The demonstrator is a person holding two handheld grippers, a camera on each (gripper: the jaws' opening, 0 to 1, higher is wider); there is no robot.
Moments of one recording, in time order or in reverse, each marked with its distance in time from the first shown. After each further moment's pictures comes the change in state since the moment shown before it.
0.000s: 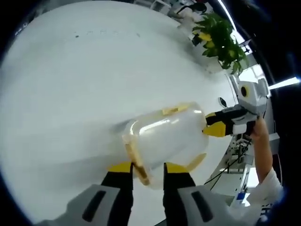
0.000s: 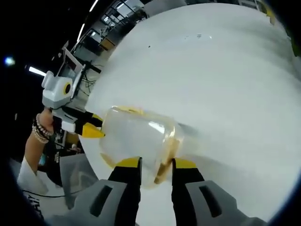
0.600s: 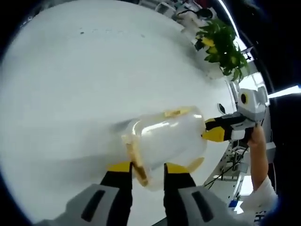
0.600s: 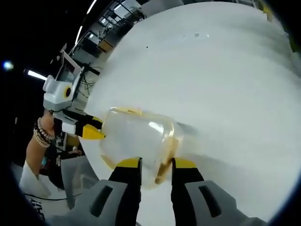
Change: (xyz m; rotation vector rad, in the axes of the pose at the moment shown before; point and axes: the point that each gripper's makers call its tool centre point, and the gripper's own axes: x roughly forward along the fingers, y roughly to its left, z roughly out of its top) left arm 0.005 -0.004 0.000 -0.113 -0.027 -0.053; right arm 0.003 0.004 0.002 0.031 -0.001 -0.004
